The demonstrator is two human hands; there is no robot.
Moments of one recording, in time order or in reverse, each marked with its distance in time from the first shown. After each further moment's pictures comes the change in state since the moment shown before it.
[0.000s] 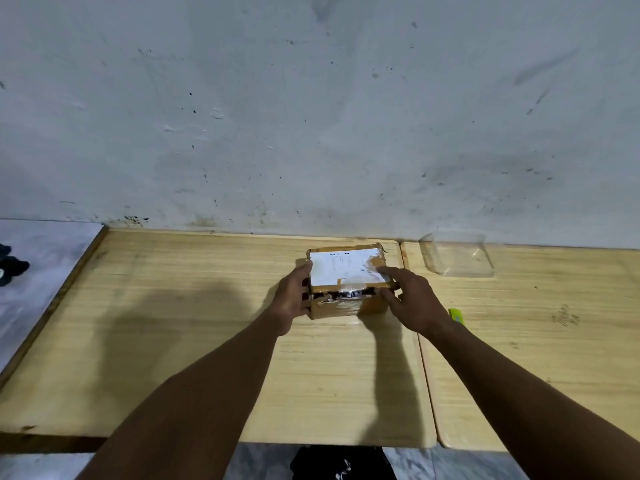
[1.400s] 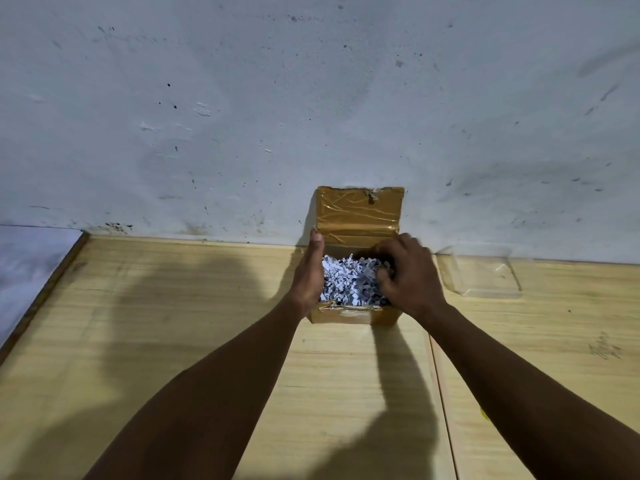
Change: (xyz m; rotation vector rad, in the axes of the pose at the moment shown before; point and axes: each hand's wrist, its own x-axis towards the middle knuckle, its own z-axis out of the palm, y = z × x) left_hand 0.083 0.035 0.030 0.027 -0.029 0.273; right_hand 0.090 -0.017 0.005 -0.246 0.193 -0.176
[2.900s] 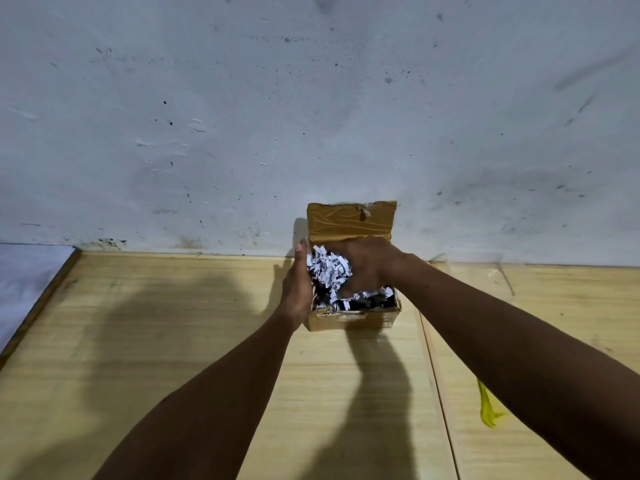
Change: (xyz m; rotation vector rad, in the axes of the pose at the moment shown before) left_hand 0.003 -0.006 -0.013 -0.084 0.074 0.017; right_hand 0.071 -0.056 -0.012 -0.322 -0.676 -0.198
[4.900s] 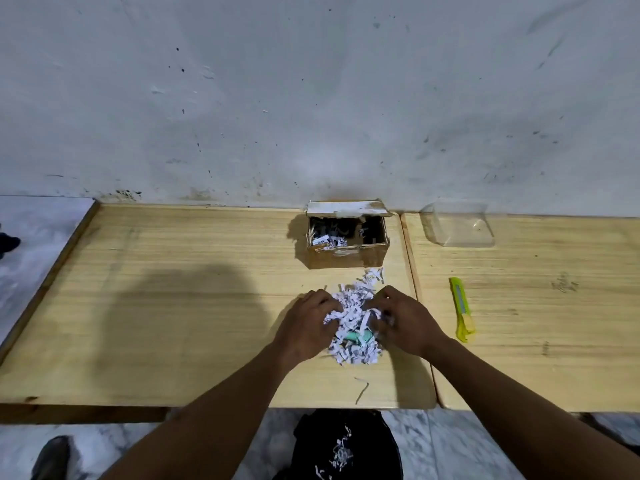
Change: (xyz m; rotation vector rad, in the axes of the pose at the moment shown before) left_hand -0.148 -0.099 -0.031 1.068 -0.226 0.683; right_hand -0.175 -0.020 0.176 0.470 0.232 0.099
